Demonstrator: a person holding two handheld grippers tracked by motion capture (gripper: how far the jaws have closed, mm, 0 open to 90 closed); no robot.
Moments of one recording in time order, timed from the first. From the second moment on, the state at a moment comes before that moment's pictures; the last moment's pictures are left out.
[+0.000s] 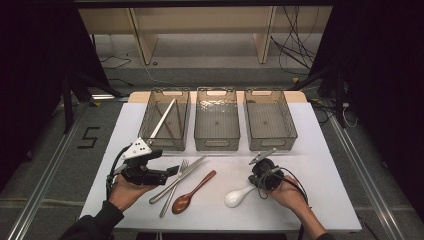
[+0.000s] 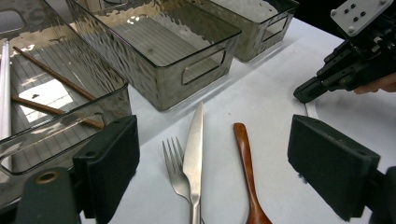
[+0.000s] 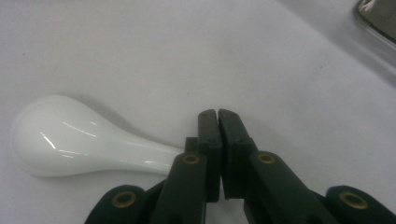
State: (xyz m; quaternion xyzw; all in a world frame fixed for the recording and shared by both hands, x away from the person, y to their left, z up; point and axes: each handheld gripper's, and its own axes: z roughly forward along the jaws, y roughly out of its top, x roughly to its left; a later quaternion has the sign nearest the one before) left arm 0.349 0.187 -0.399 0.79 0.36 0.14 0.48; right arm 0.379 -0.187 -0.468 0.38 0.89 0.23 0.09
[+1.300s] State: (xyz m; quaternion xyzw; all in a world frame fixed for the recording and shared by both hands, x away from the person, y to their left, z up) left arm 0.348 0.190 -0.398 0.77 0.36 0.14 0.51; right arm 0.343 -0.170 -0.455 0.23 0.97 0.11 0.02
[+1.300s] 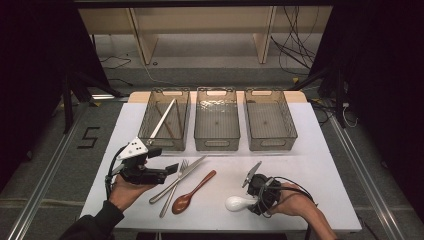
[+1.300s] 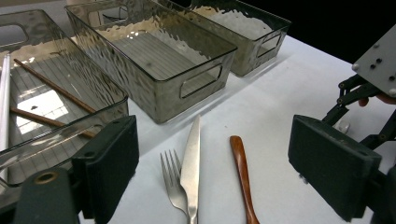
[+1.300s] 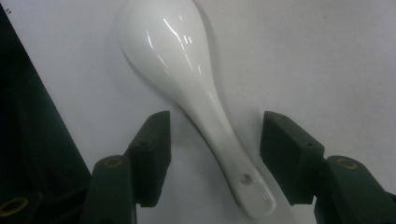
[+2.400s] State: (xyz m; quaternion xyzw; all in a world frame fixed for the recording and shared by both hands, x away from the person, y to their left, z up) left arm 0.348 0.190 -0.398 0.77 0.36 0.15 0.51; right arm 0.347 -0.160 -0.452 0.22 0.97 0.09 0.04
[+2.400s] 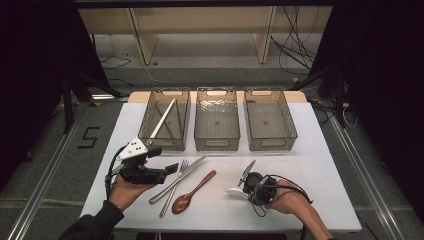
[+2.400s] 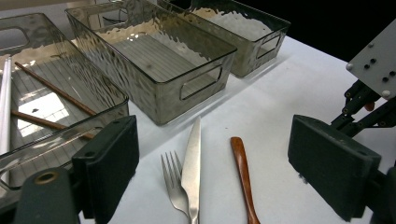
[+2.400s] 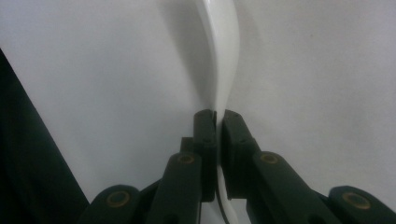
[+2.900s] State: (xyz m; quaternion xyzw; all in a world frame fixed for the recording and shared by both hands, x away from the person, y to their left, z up) left arm 0.347 0.191 -0.397 0.77 0.36 0.15 0.51; right arm 0.354 -0.168 -0.433 0.28 0.94 0.16 0.07
